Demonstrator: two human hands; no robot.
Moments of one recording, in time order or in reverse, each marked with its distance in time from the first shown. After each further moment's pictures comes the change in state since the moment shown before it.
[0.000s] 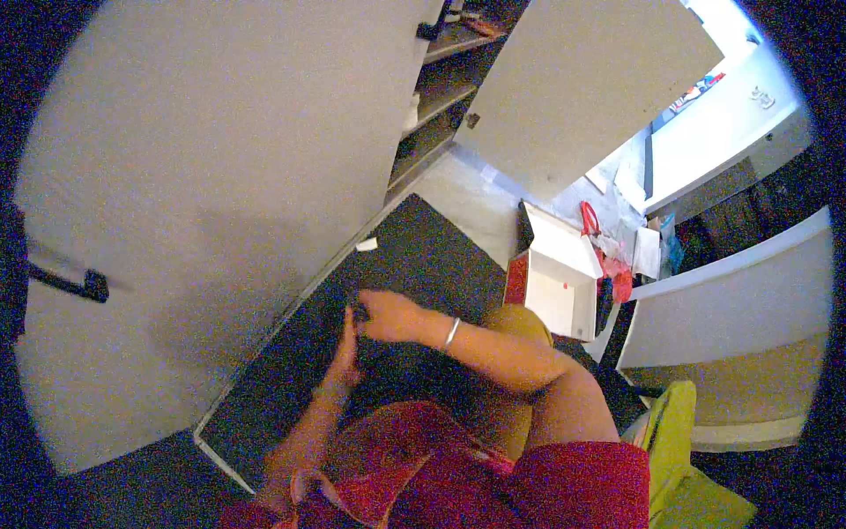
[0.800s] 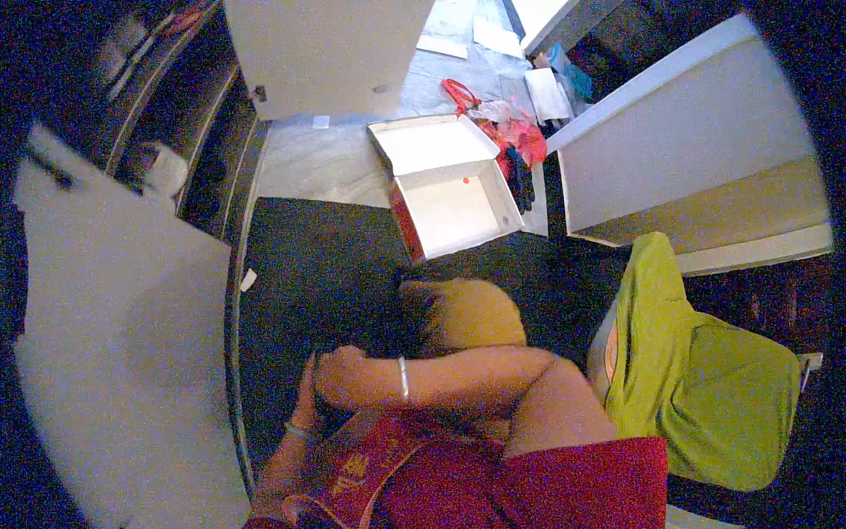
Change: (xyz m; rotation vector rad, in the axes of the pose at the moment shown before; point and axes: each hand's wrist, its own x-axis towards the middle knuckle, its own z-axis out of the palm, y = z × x) left_hand 0.047 -0.051 0.018 0.309 -0.050 -0.315; right_hand -0.110 0.045 -0.013 -0.340 -0.023 -0.086
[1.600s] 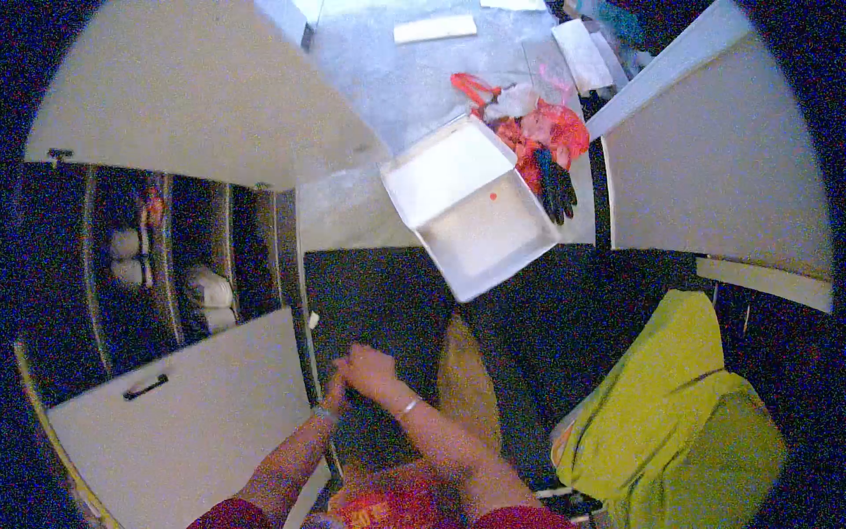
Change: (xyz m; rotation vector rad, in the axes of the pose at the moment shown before) left_hand 0.019 0.095 0.209 0.313 0.310 0.079; right_hand -0.049 0.134 -0.074 1.116 0.273 0.786
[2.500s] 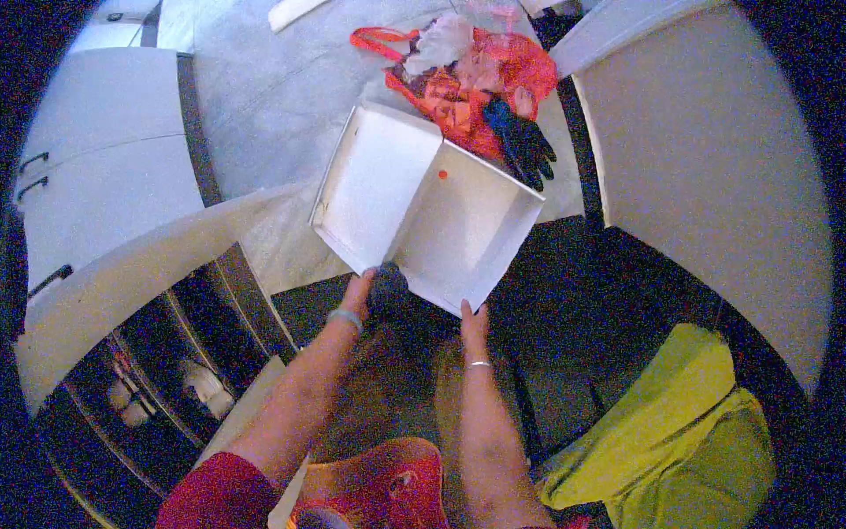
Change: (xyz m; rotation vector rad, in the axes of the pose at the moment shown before) left_hand 0.306 -0.005 0.166 0.456 0.062 -0.286; right_hand 0.098 0.314 -0.049 0.900 0.834 0.797
